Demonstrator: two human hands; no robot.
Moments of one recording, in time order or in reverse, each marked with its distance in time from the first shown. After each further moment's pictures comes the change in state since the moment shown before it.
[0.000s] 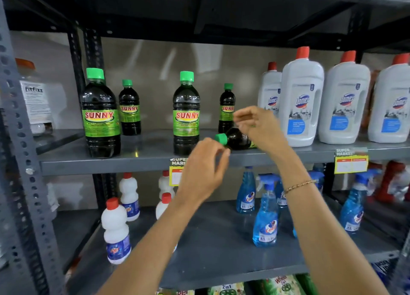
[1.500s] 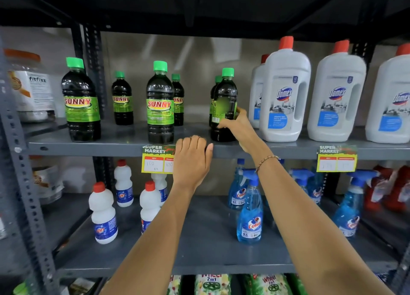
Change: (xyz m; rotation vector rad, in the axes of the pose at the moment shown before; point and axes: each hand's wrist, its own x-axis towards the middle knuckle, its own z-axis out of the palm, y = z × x) left_hand -0.004 -0.009 0.084 0.743 0.053 -0.044; right_hand 0.037 0.079 -0.006 0.390 -0.201 0.304
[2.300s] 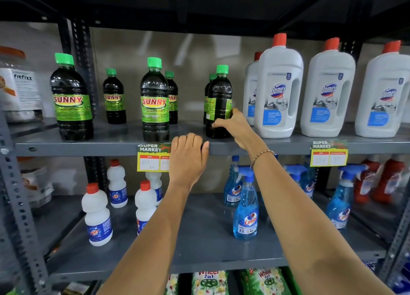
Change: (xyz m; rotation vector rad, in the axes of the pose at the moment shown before) left_hand -0.002 -0.001 0.001 -0.010 -0.010 0.011; right_hand 0.003 0.002 -0.002 -0.079 0.013 -0.050
